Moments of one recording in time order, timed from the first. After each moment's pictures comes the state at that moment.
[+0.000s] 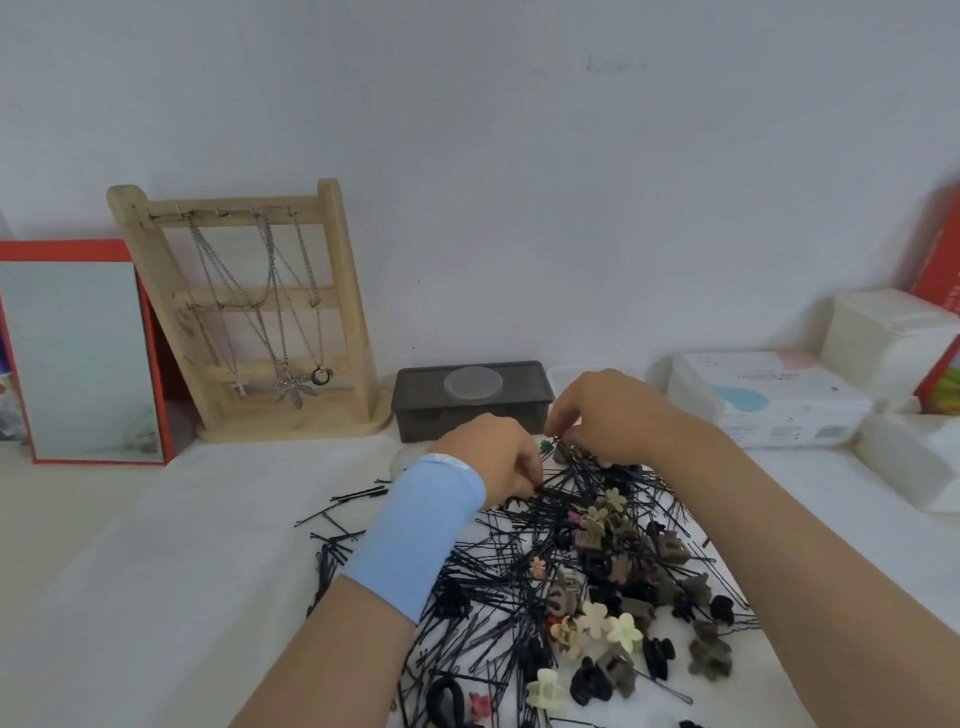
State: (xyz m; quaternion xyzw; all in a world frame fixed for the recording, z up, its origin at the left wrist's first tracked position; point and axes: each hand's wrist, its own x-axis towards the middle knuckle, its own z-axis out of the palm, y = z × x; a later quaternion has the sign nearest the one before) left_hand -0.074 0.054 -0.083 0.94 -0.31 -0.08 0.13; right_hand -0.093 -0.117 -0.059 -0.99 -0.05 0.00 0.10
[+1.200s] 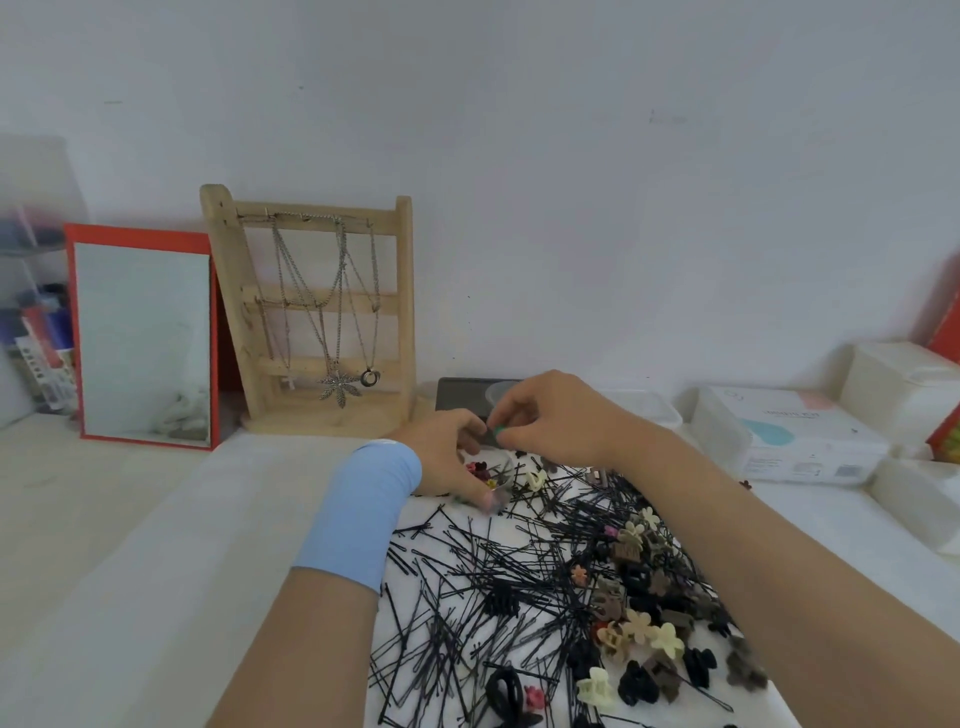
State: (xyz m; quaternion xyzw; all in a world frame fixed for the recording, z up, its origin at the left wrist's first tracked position) left_hand -0.055 0.144 -0.074 0.93 -0.21 -0.16 0.26; right_hand -0.093 -0.033 -0.038 -0.94 -0.13 -0.01 0.31
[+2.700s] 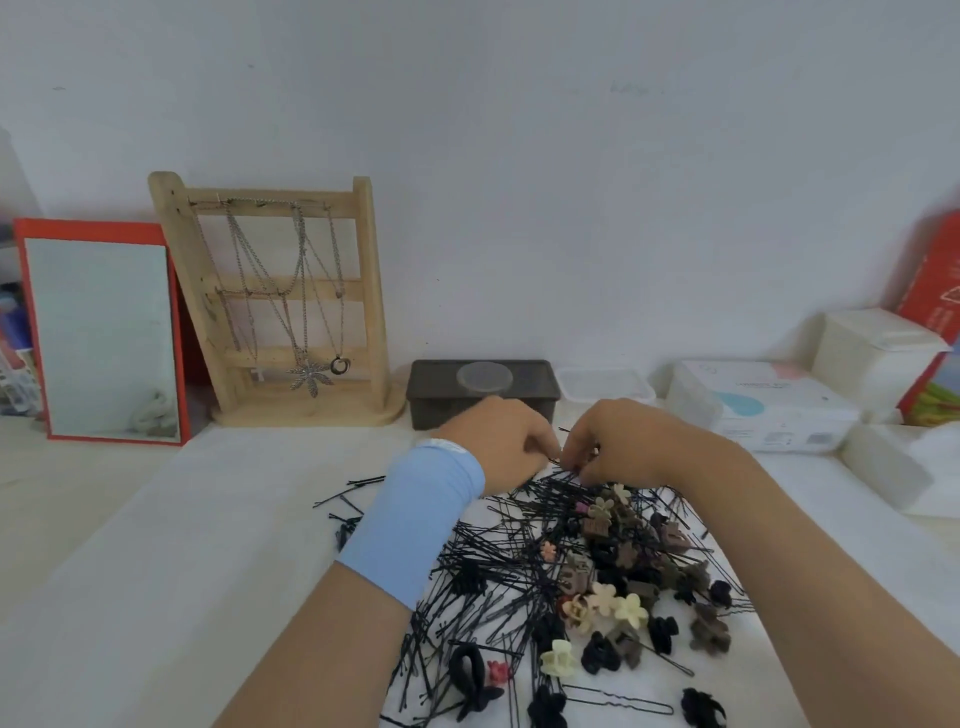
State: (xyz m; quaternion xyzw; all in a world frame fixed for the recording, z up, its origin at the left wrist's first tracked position) left_hand -0.096 0.072 -0.063 0.92 -0.33 -0.05 0.19; right_hand -0.124 -0.107 -0.058 -0.99 -0.05 0.07 0.10
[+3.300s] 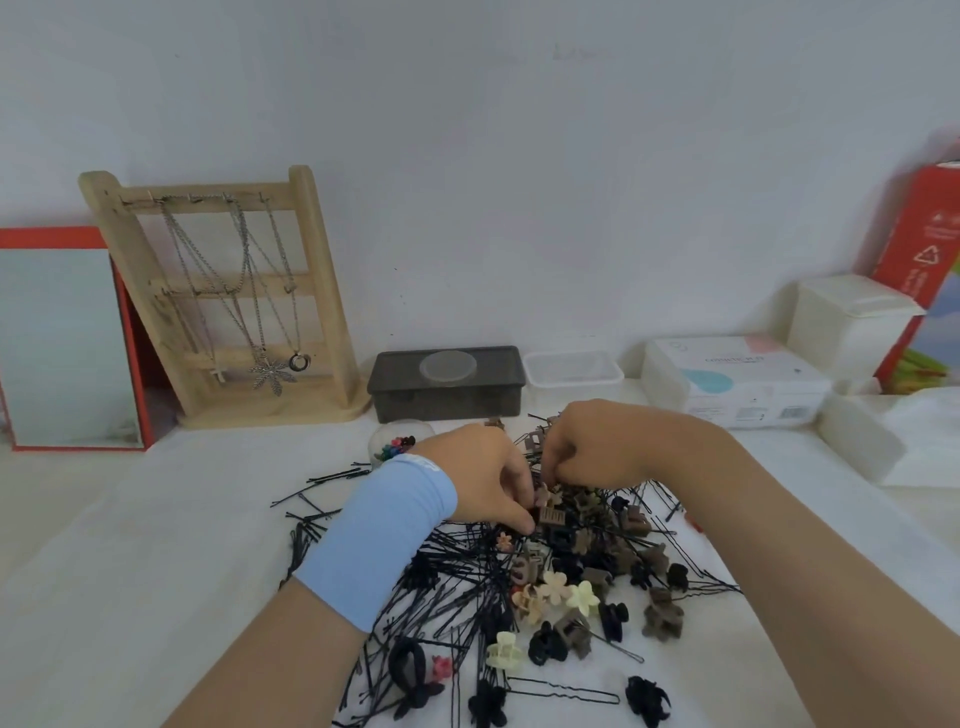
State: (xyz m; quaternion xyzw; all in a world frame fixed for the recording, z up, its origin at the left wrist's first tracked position) left_hand -0.108 0.050 -0.081 0.92 -0.34 -0.14 0.12; right_hand -0.134 -0.126 -0.063 -0.98 -0.11 0.12 0.11
